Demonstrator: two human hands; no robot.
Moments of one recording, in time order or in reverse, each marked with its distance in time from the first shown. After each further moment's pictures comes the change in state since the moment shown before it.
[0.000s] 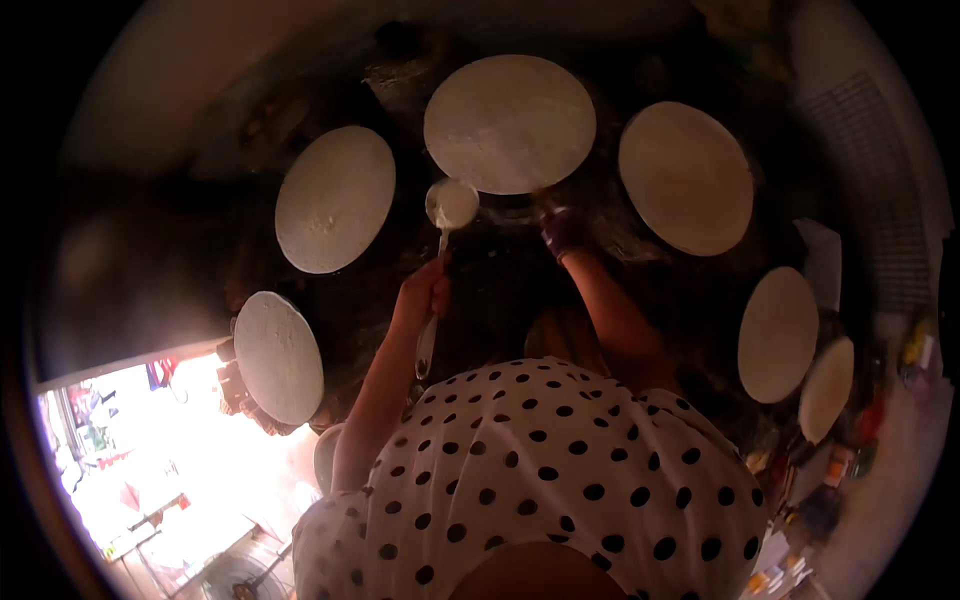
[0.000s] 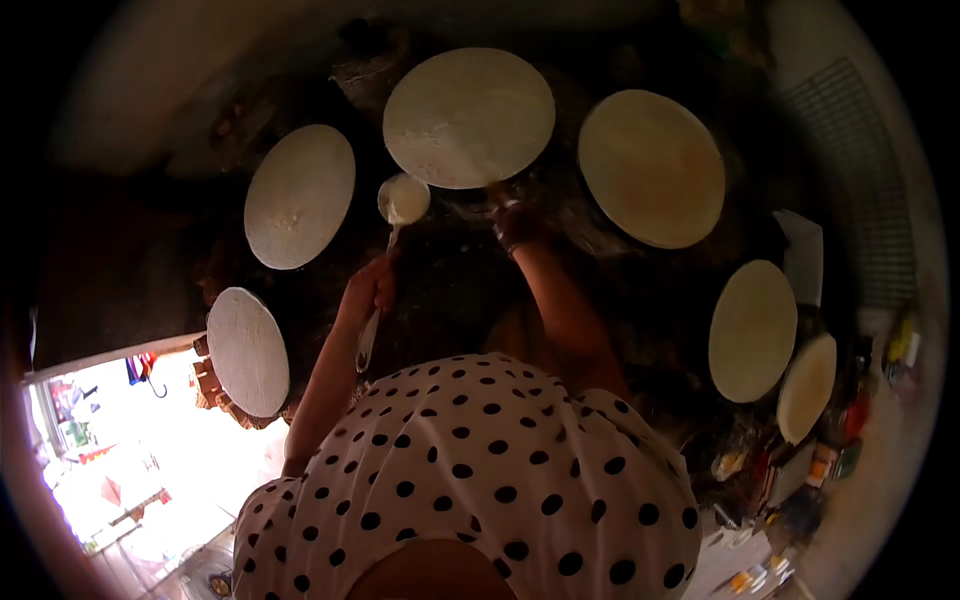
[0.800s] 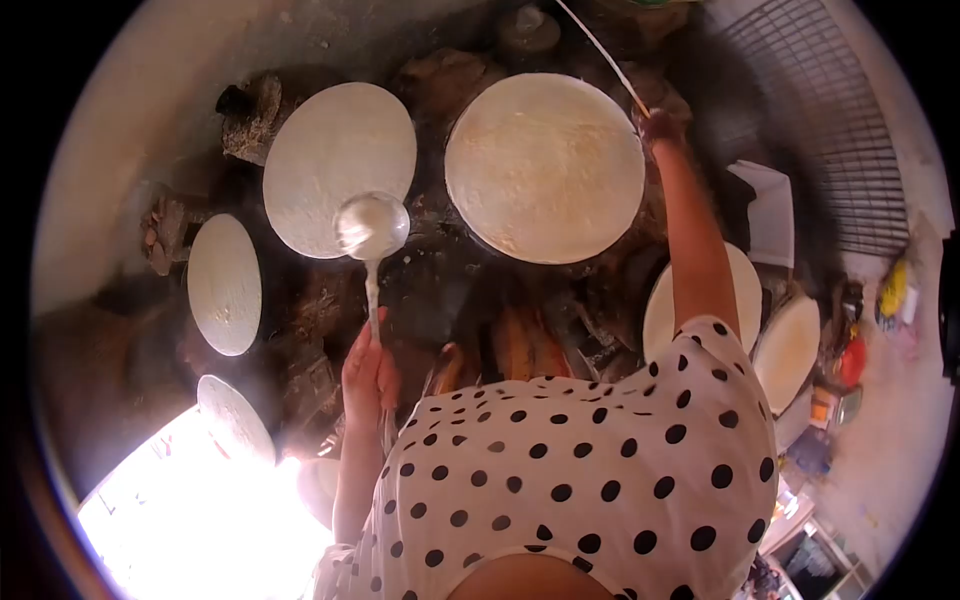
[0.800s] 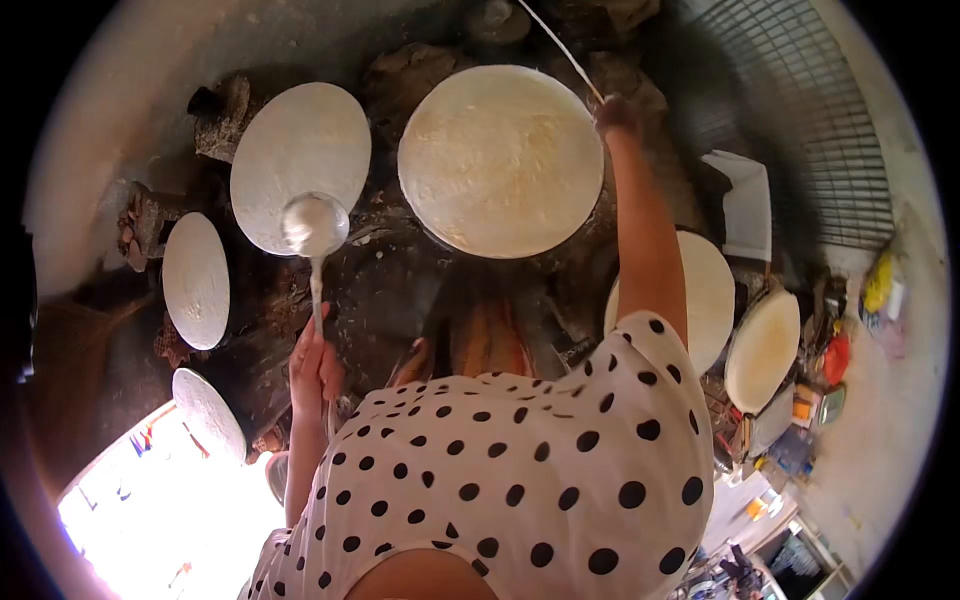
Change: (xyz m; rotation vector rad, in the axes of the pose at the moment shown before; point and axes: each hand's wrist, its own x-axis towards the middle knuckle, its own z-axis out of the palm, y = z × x) left_hand -0.015 -0.050 0.229 0.174 -0.017 0.135; right_hand 0.158 0.204 -0.461 -0.713 0.497 0.254
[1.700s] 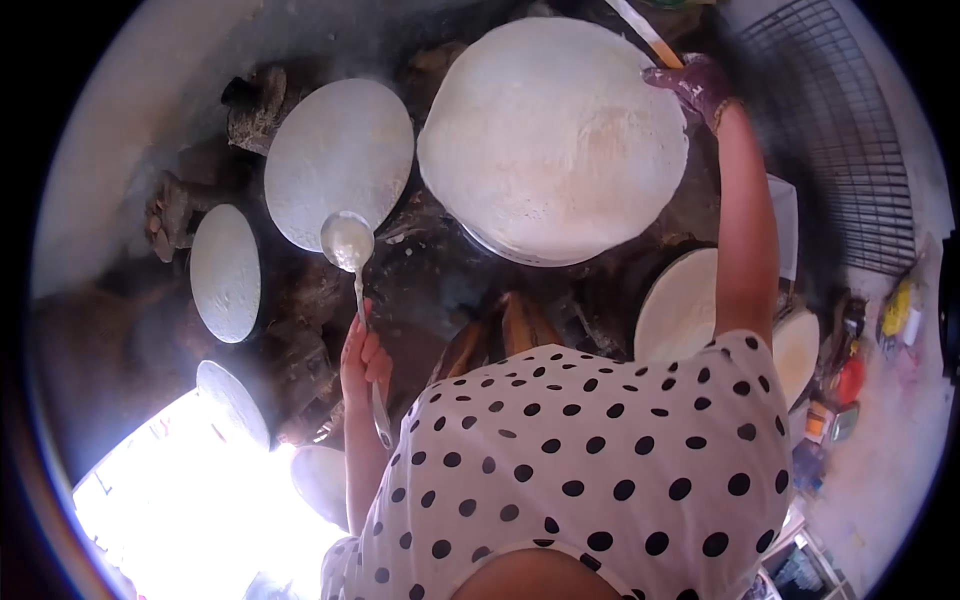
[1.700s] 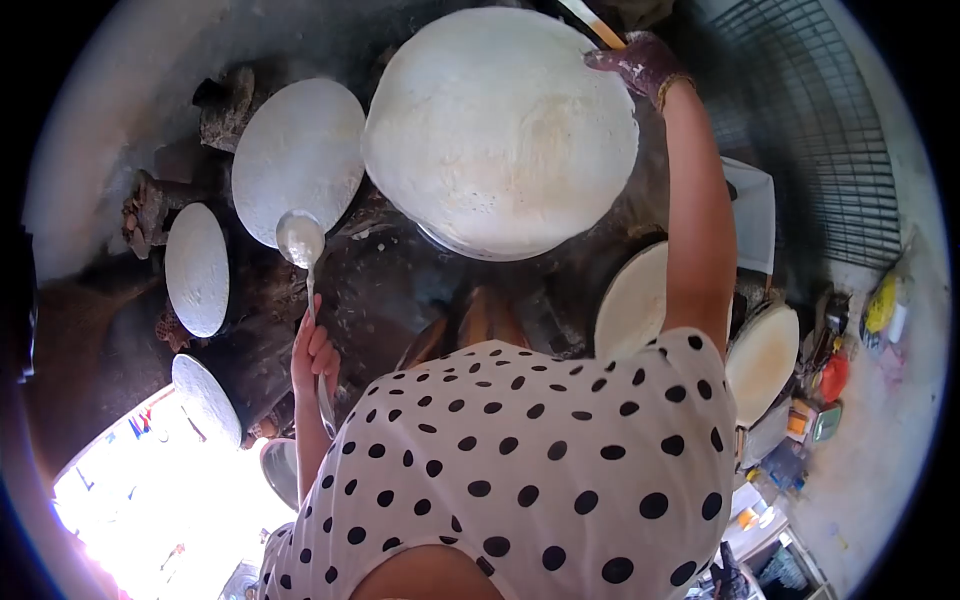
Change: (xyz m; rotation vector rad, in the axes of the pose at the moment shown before) left_hand 0.026 -0.032 0.001 -0.503 0.114 -0.087; right_hand -0.016 -0.035 -0.176 0.543 -0.277 -0.211
